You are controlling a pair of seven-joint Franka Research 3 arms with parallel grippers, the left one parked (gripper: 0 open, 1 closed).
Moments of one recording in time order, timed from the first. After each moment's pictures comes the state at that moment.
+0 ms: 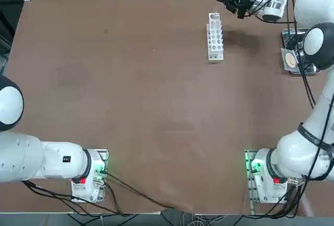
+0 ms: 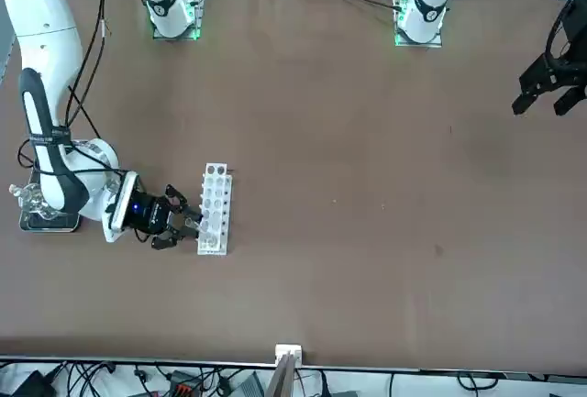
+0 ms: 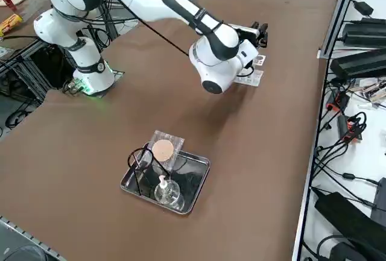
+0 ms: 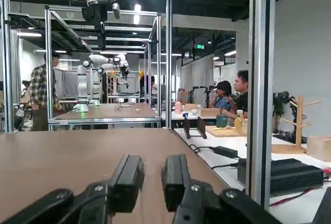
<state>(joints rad) -0.19 0.77 0.22 -1.62 1.62 1.73 -2.41</state>
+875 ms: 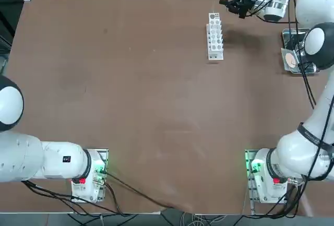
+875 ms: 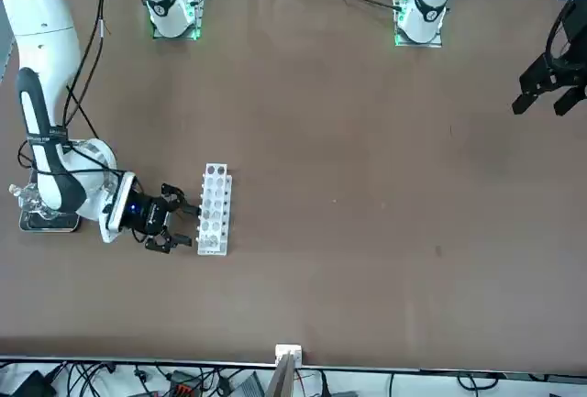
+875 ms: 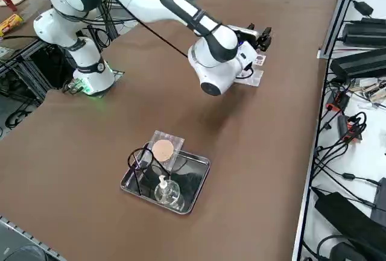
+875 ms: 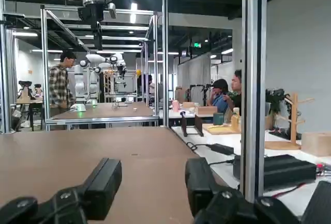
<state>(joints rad) -0.21 0.76 0.21 -1.62 1.60 1.73 -2.38</state>
